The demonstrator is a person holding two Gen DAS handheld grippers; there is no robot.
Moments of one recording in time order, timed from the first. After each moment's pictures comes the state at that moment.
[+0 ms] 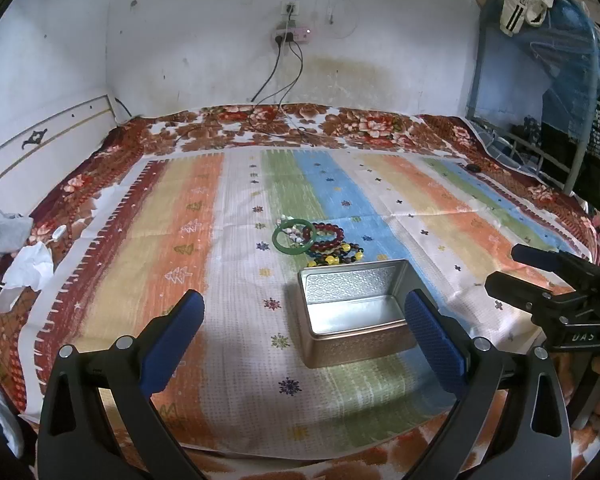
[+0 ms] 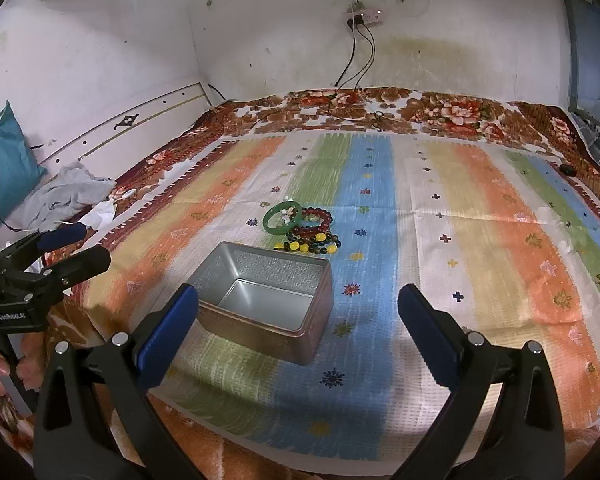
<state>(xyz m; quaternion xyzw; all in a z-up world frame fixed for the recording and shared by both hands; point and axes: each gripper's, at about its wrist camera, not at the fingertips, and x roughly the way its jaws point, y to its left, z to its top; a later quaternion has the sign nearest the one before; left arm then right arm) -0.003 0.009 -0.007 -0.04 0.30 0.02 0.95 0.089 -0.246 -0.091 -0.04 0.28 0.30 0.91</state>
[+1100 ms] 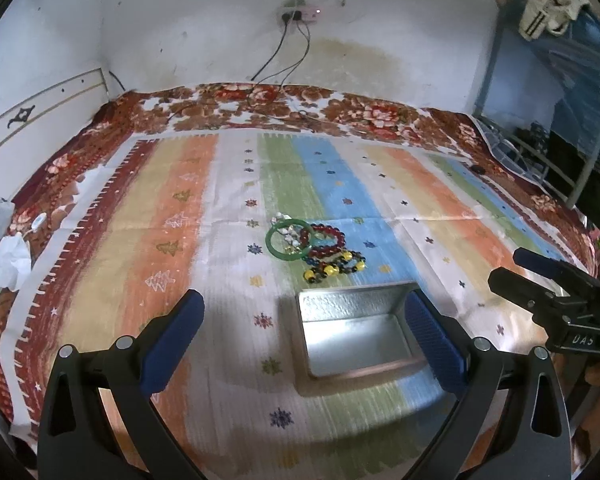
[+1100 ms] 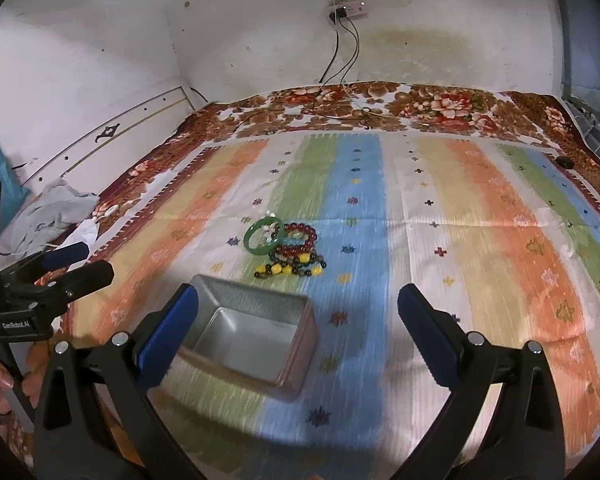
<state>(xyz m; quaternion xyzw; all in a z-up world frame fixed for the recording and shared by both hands) 0.059 0.023 -0.004 -0.08 0.34 0.02 0.94 0.142 -0.233 -0.074 -0.02 0.30 0.28 0.91</state>
